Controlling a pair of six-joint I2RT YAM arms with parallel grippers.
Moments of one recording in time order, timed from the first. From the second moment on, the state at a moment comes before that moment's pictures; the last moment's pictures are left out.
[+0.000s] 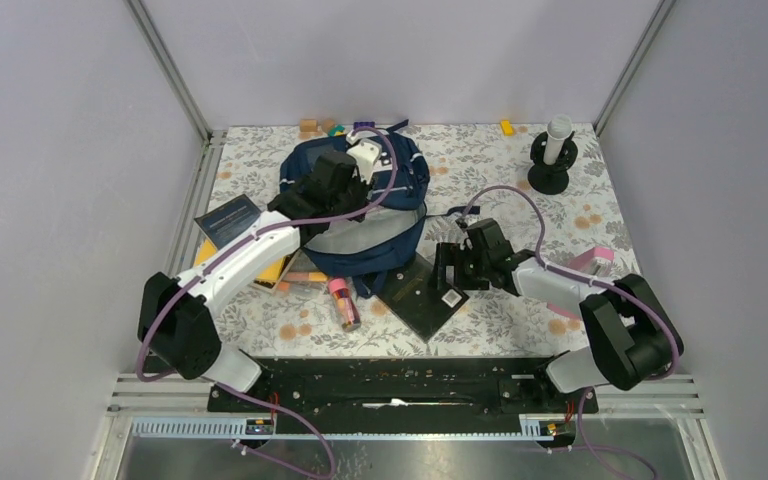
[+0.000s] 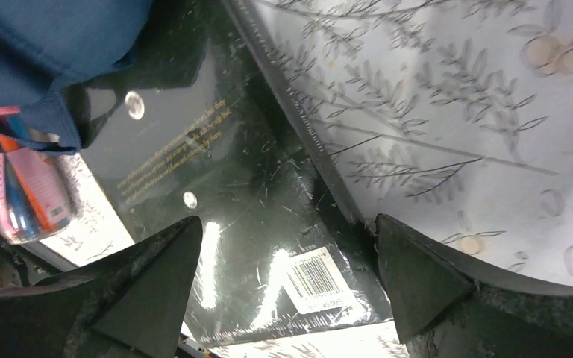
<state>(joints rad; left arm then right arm) -0.59 1.49 1.26 -0.39 -0.12 -0.01 0.49 1.44 0.66 -0.16 -0.23 0.48</state>
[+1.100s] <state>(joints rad) -0.97 1.16 0.58 -0.15 -0.20 -0.97 0.41 1.35 0.56 -0.18 -0.41 0.57</state>
